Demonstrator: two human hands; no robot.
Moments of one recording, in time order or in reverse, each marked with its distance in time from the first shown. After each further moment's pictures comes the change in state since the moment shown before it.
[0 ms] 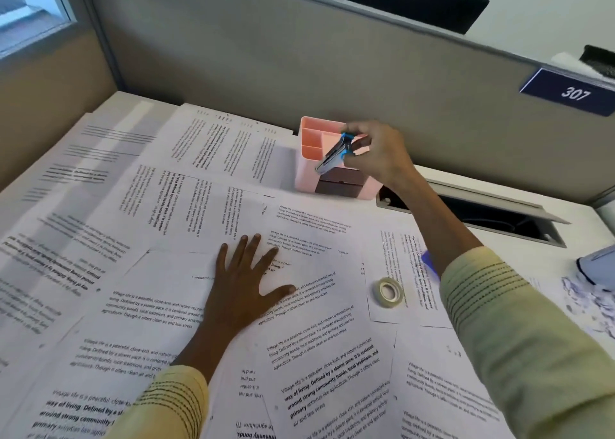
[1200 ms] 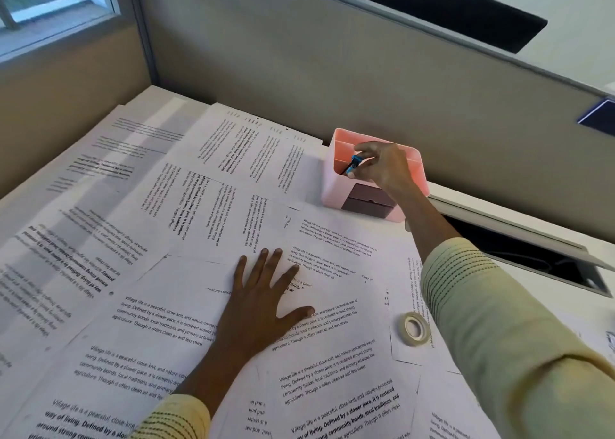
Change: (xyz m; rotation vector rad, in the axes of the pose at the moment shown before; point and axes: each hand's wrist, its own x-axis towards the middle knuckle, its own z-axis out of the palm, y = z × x) left_hand 0.001 0.000 0.003 0.009 -0.023 -0.032; right_hand 0.065 0.037 0.058 0.154 -0.108 0.195
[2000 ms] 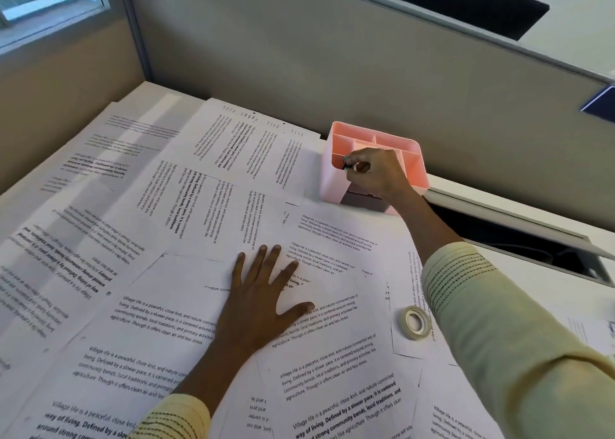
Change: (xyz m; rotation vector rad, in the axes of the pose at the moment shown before) left_hand 0.001 0.000 -0.001 -0.010 0.003 0.005; right_hand -0.011 0.013 0.012 -0.305 0.029 -0.290
